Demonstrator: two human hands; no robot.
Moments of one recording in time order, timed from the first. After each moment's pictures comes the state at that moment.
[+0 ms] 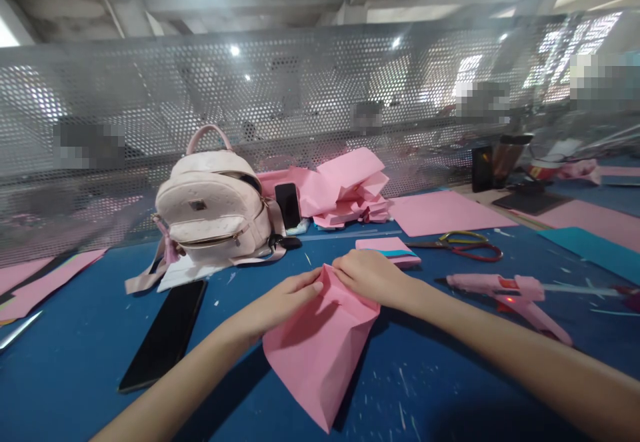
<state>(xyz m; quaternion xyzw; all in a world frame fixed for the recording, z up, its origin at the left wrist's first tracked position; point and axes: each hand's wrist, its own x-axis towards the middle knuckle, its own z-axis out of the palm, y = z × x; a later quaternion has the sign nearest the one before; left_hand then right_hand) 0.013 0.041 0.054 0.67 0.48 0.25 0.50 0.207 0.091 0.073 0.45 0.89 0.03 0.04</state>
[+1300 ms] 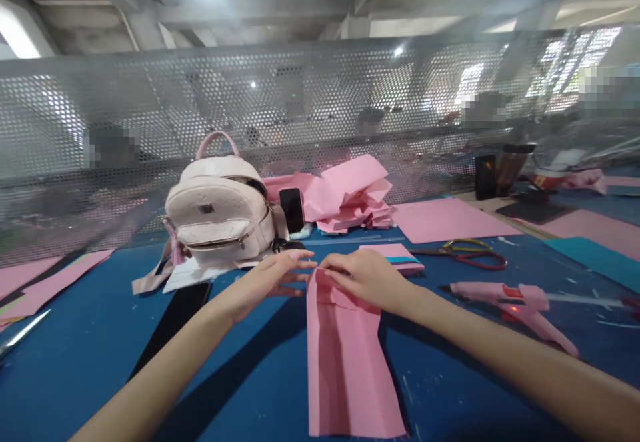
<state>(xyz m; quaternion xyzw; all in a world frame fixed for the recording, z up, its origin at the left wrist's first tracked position) -0.018 0.051 0.079 0.58 0.43 0.34 0.60 0.210 0.093 0.068 0.36 0.92 -0.06 -0.17</state>
